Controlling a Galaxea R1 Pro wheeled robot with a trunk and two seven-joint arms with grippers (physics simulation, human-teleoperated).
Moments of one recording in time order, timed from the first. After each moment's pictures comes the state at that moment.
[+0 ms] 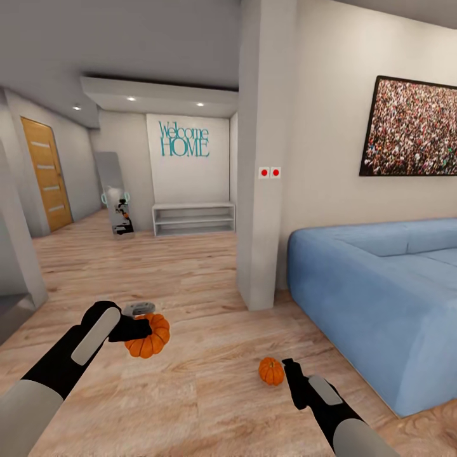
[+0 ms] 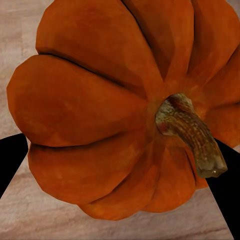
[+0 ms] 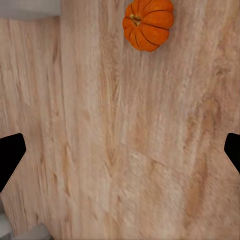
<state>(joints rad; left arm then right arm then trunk) -0.67 0.30 -0.34 -1.12 0.95 1.05 0.50 -0.61 0.08 -0.29 -0.36 -1.09 0.15 -0.18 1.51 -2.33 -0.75</state>
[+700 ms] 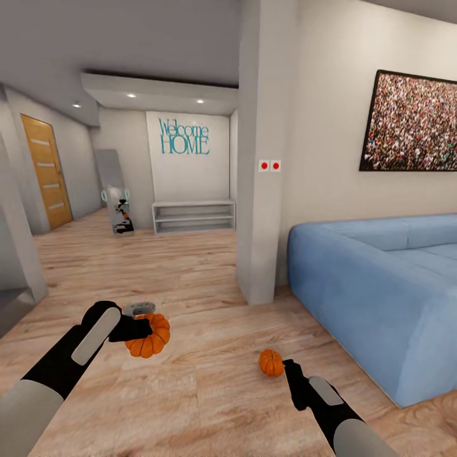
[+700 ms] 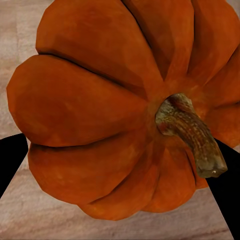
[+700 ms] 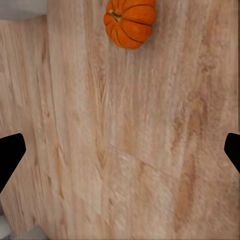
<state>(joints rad) -0.67 0.30 -0.34 -1.12 0.95 1.05 0.50 -0.61 0.08 -0.30 -0.35 -1.10 0.15 -0.18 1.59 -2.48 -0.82</state>
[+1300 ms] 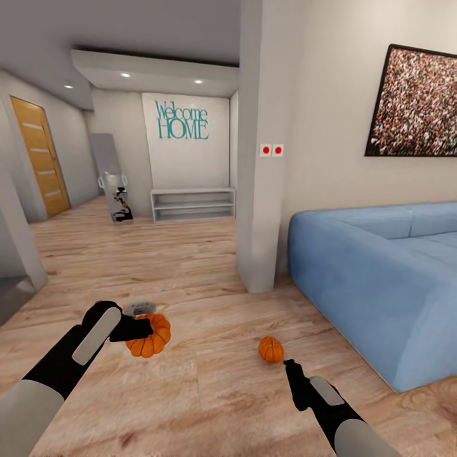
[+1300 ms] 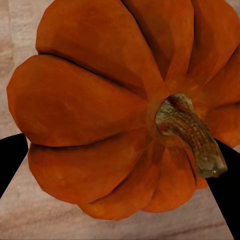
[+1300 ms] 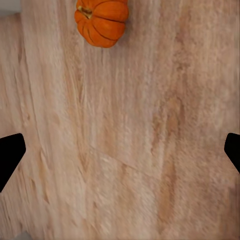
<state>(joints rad) -0.67 0.30 -0.34 -1.12 0.95 1.04 0.50 -0.61 0.07 -0.30 -0.35 -1.10 0.15 -0.19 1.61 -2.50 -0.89</state>
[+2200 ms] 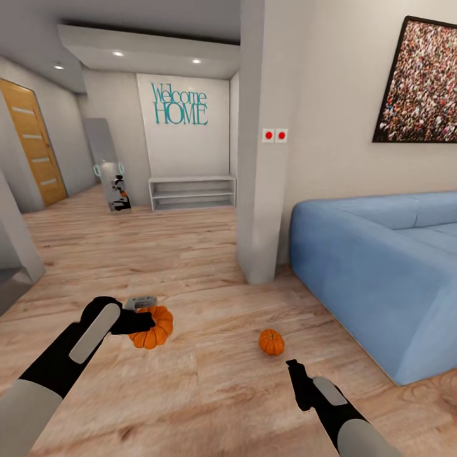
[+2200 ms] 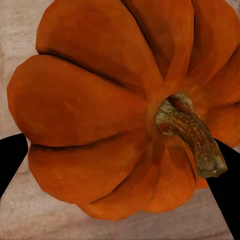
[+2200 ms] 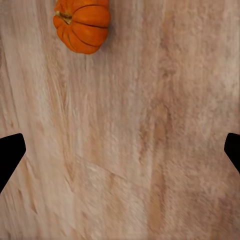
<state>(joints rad) -0.67 0.31 -0.33 -1.20 0.95 1.05 0.50 -0.61 0.06 -0.30 -0.35 -1.10 0.16 -0.19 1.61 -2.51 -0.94</state>
